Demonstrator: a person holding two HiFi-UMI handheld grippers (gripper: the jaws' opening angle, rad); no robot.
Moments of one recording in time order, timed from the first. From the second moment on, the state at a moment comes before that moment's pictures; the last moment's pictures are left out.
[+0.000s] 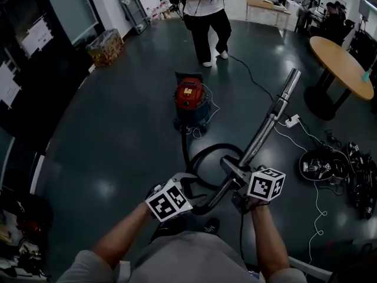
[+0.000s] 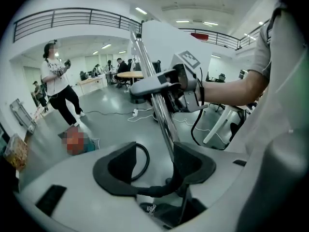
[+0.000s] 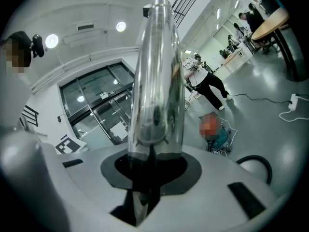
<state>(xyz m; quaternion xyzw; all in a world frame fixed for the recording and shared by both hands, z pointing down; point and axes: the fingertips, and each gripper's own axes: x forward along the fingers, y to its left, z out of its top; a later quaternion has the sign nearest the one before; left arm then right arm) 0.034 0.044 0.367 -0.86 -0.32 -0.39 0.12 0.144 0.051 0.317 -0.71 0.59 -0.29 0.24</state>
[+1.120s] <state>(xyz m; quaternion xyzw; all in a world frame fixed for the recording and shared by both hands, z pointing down) 0.186 0.002 0.253 -0.56 -0.56 -0.10 0.60 0.159 -0.047 0.377 -0.69 0.55 -0.46 0.01</state>
